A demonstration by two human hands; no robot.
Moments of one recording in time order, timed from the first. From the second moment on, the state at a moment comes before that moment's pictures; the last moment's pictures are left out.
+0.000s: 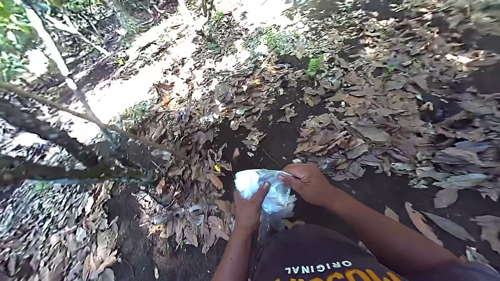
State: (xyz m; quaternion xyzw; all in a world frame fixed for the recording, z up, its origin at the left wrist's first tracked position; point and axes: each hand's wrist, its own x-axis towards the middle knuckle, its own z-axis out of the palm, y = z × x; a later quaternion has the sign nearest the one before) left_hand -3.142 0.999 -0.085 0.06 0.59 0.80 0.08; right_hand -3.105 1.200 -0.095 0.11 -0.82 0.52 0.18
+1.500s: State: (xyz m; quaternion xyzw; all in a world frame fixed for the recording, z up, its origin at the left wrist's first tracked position) left_hand -3.872 1.261 -0.092 0.17 0.66 0.73 0.07; right_hand -3.832 1.496 -0.070 0.09 -0.84 0.52 0.10
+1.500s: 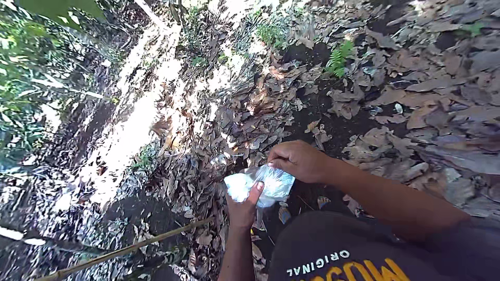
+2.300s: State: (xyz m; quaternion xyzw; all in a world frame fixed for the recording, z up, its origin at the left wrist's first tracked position) left_hand -4.057 1.100 -0.043 0.12 0.59 0.79 -0.12; right_hand -3.919 1.436 0.069 0.27 -0.81 0.43 0.30
